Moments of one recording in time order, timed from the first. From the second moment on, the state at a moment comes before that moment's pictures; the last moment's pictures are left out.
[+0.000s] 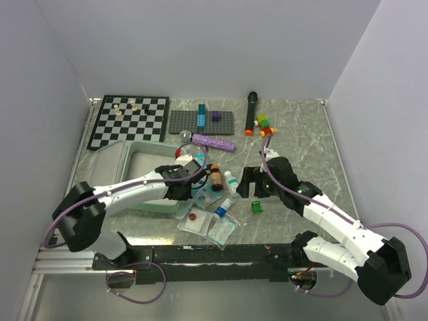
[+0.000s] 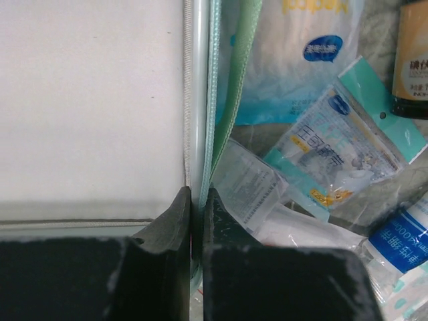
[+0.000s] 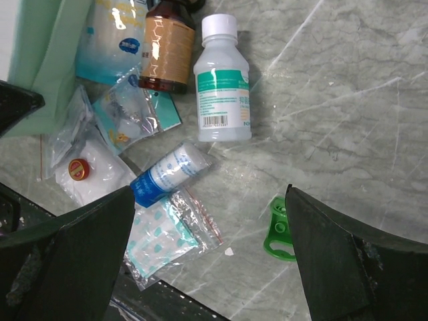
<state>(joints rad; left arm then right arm) -0.89 1.50 0.96 -0.71 -0.41 -0.79 0.57 0.94 0.62 -0.39 -0.09 0.49</state>
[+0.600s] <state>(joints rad) -0.70 1.30 0.78 -0.62 -0.30 -0.81 0.57 1.03 0.68 -0.41 -0.10 0.48</state>
